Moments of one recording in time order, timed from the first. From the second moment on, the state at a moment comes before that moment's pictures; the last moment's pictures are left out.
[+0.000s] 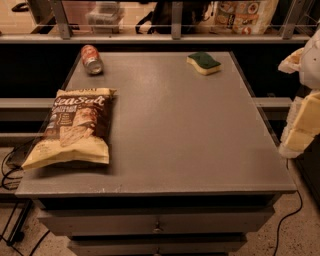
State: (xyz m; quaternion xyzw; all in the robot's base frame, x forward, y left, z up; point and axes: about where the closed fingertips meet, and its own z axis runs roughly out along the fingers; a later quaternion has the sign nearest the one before) arm 0.438 -0.217 0.976 -0.60 0.78 -0.03 0.16
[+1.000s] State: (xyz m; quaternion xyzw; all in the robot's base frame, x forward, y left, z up) arm 0.464 -0.223 0.978 -0.54 0.81 -0.01 0.25
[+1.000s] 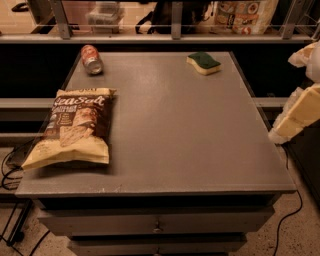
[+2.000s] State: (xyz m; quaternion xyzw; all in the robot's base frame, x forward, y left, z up) arm 0.593 -0.197 0.950 -0.48 0.80 0.05 0.35
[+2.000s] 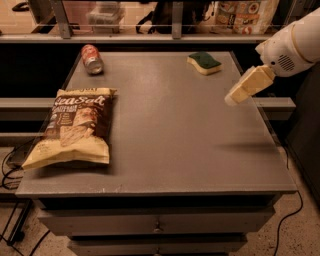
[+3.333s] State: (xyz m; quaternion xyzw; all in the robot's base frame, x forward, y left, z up) arm 0.694 -0.150 0.897 -0.47 0.80 0.08 0.37
